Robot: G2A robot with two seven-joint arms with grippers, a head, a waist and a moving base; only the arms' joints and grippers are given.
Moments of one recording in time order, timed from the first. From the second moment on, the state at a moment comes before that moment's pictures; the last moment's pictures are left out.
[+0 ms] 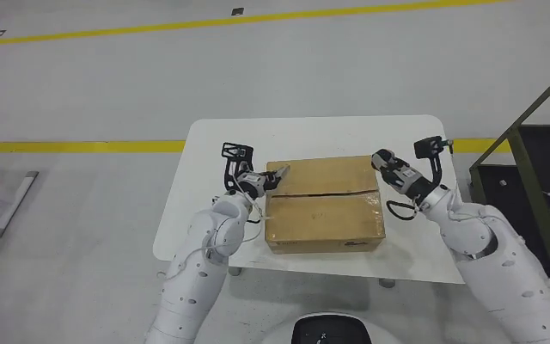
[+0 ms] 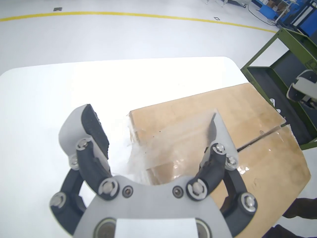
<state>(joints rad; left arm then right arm) 0.93 -1.27 -1.11 -1.51 1.02 -0.05 -0.42 -1.18 -1.17 1.45 -1.53 -0.57 -0.38 0.31</state>
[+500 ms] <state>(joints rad) 0.72 -1.36 -0.83 -1.43 1.00 -0.11 -0.43 -1.34 -1.14 1.68 -1.61 -0.47 -0.36 0.32</state>
